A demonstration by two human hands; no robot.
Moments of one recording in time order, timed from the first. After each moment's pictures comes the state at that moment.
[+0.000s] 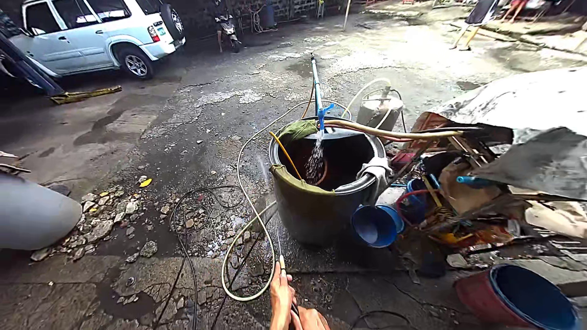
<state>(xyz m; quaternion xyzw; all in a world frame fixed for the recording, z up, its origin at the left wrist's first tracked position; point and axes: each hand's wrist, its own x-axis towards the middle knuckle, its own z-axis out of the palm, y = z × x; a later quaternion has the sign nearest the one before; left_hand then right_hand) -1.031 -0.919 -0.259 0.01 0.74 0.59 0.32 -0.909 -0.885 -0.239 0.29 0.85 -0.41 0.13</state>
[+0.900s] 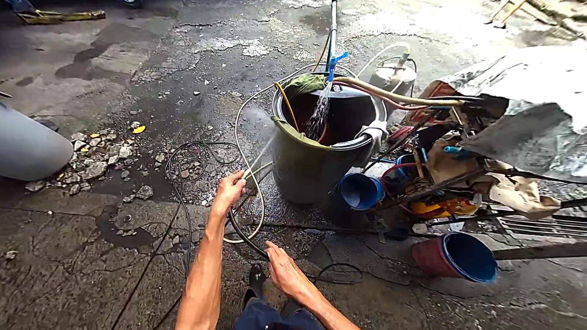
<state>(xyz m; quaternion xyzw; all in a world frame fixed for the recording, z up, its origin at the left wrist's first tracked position) -1.165 -0.970 -0.129 0.15 0.84 0.43 0.30 -0.894 -0.941 -0.207 0.12 0.90 -0.43 0.02</state>
